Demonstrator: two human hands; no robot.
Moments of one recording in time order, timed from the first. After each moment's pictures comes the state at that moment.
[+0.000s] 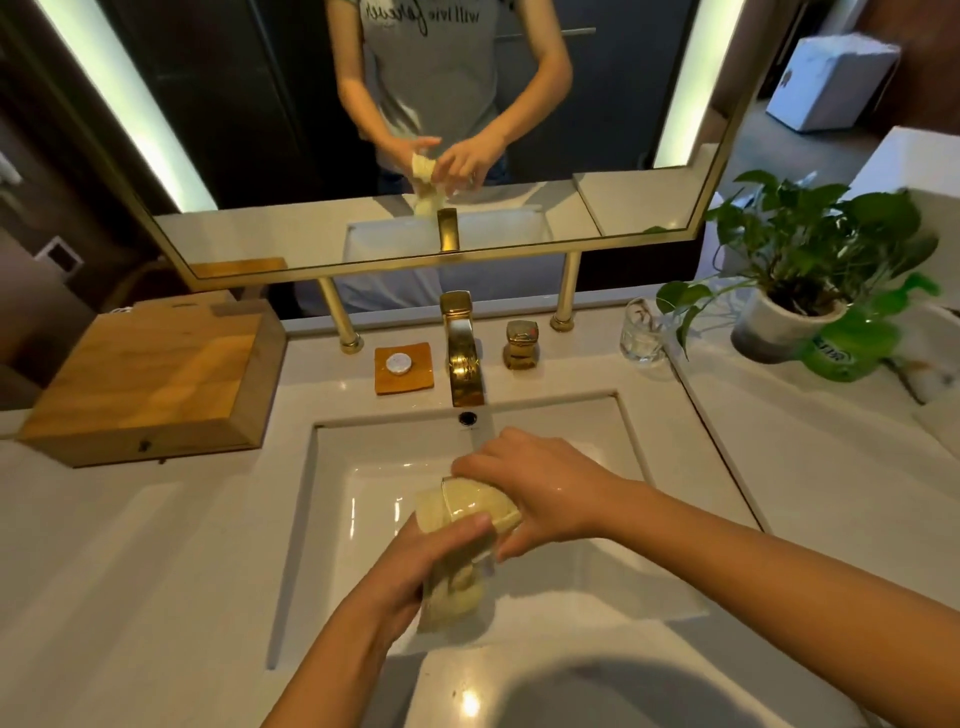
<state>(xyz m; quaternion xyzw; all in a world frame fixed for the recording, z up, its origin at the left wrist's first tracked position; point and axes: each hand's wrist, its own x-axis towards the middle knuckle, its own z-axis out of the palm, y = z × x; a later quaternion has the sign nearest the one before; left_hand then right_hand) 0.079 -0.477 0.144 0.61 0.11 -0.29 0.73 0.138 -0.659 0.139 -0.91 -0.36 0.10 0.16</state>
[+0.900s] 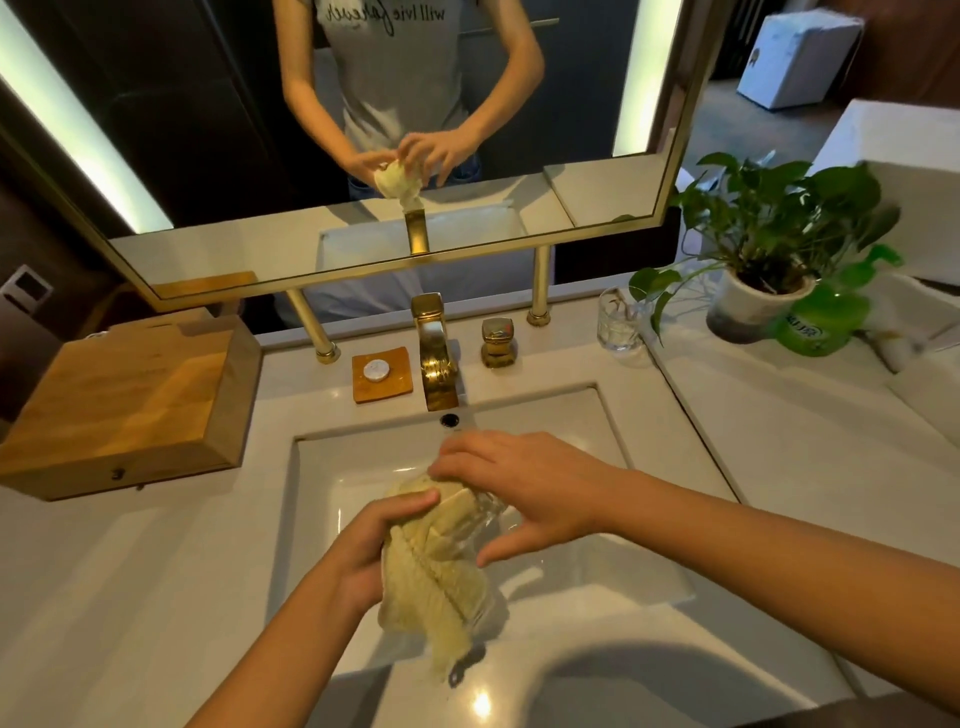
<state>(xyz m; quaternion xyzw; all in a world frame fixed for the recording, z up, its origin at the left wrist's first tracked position) 0.111 -0.474 0.139 0.39 0.16 -0.42 0.80 0.132 -0.679 0.153 -0.87 -0.46 -0.02 0.18</state>
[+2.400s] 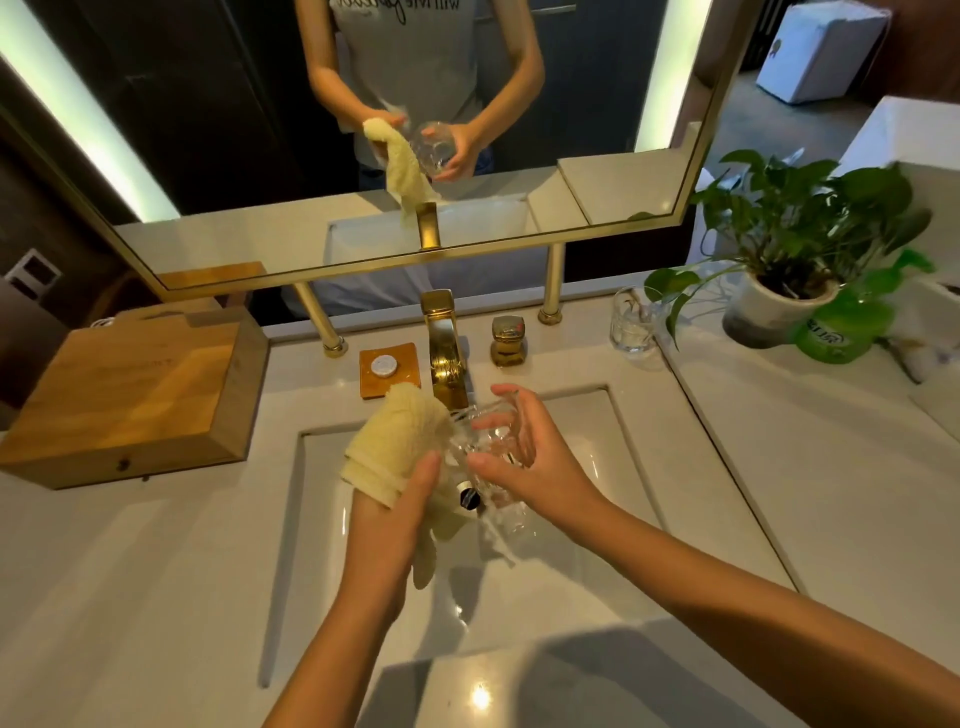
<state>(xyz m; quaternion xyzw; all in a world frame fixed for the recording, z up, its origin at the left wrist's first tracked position) 0.093 -0.500 0.169 0.70 0.13 -0.03 0.70 0.130 -0.654 0.128 -0.71 -0.04 0.08 0.70</state>
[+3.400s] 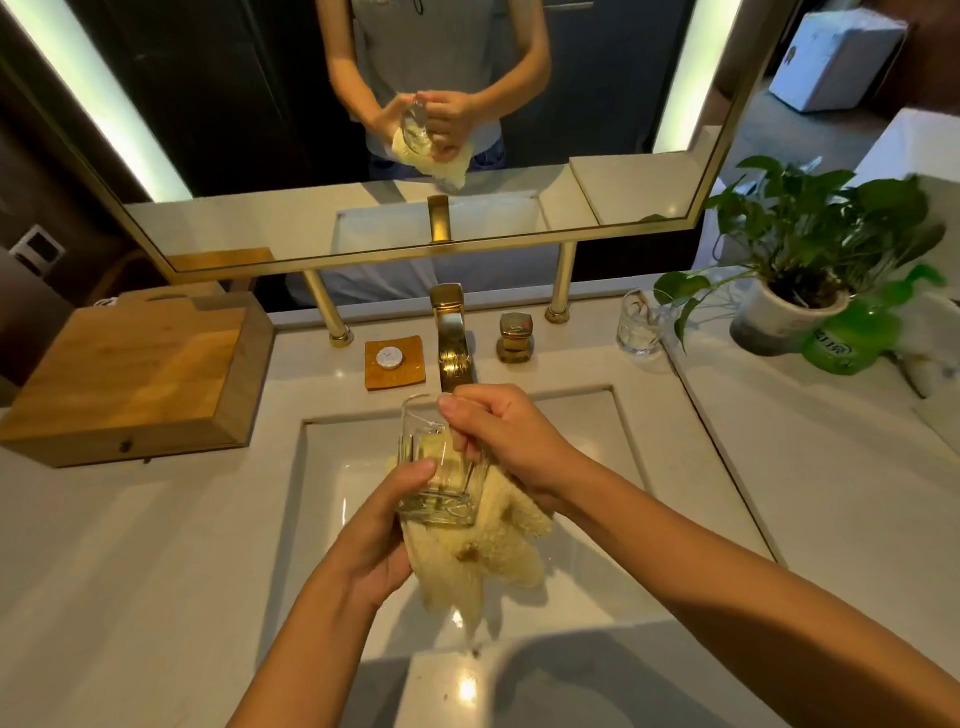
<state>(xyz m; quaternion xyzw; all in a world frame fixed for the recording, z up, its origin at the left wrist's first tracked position) 0.109 -0.479 0.163 0.42 0.07 -0.29 0.86 0.148 -0.627 0.177 -0.68 -0.14 0.13 0.70</state>
